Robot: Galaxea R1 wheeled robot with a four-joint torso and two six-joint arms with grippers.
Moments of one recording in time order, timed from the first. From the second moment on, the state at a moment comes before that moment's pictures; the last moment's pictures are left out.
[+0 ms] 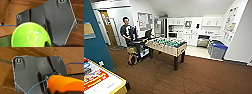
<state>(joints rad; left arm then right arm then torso) 1.55 2.91 -2.67 0.87 -0.28 -0.82 -1.49 2.96 -2.57 -0.40 0.01 0.48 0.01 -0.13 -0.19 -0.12</state>
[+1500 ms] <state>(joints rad) 1.55 2.90 -2.67 0.87 -0.29 -0.82 -1.49 2.96 -2.58 -0.41 0.01 0.48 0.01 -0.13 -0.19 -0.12</state>
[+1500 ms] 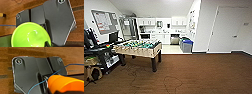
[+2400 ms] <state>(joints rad) 1.57 2.90 -2.66 0.87 -0.29 -0.82 -1.50 2.96 -2.58 -0.42 0.00 0.48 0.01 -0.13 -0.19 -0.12</state>
